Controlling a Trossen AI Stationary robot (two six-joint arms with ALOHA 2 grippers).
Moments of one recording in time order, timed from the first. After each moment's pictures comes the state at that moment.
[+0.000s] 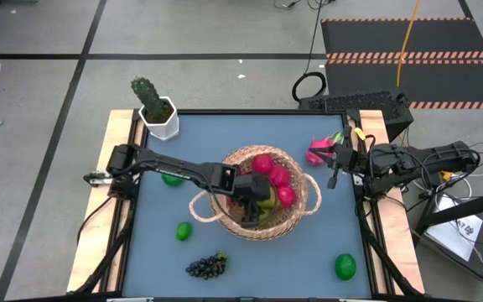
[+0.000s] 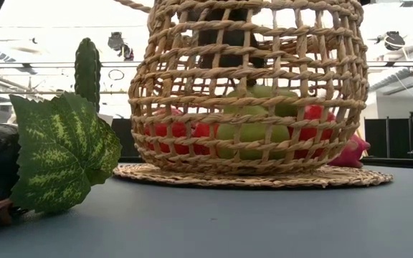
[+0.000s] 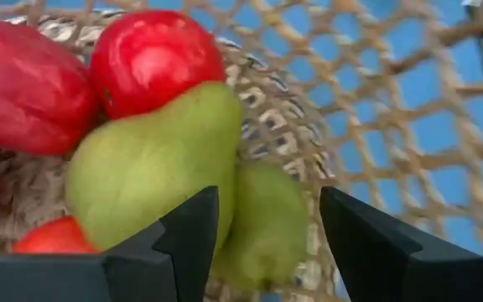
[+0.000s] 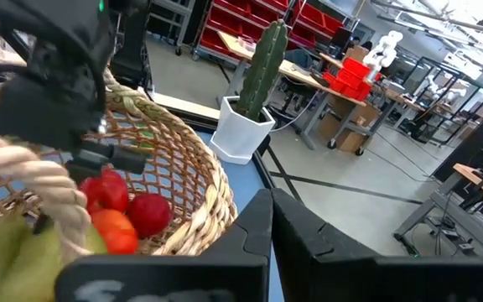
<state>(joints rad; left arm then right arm) -0.12 1.96 1.61 -0.55 0.08 -0.21 0.20 0.61 0.69 -0.26 0.55 -0.31</state>
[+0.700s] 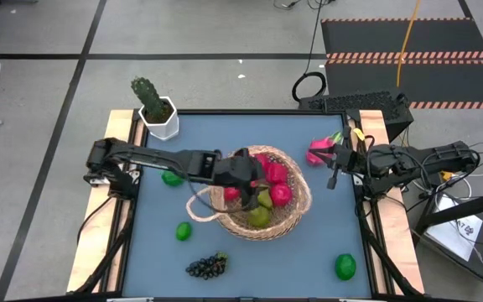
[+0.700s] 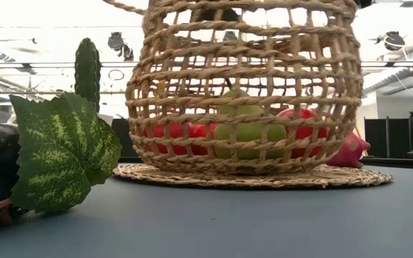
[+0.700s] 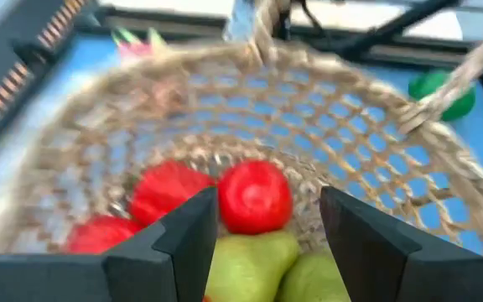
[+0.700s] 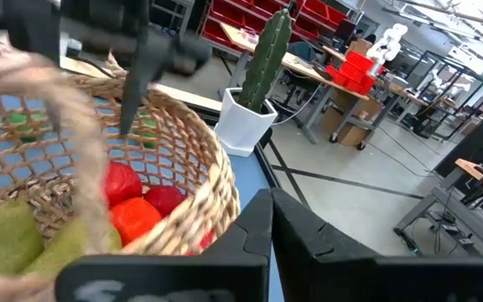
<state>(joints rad) -0.12 1.77 1.61 -0.49 -0.19 -0.17 0.20 0.61 0.69 -0.29 0.55 -0.30</state>
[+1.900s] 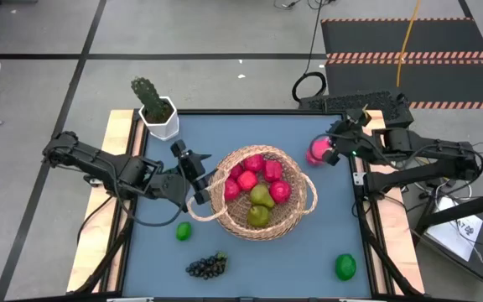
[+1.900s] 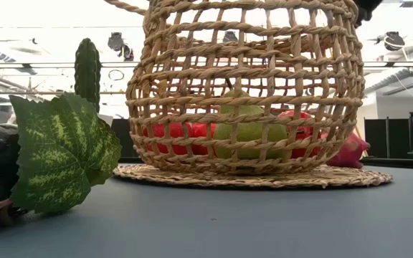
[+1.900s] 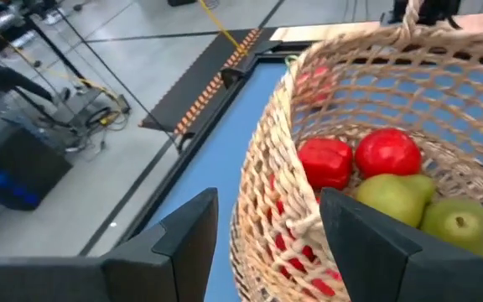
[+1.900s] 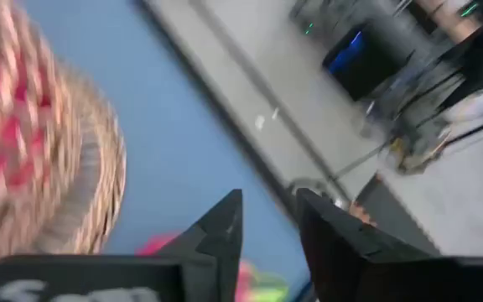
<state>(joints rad) -0.35 1.31 1.28 -0.69 -0.83 -0.26 -0.05 0.90 1.07 -1.10 0.76 0.18</state>
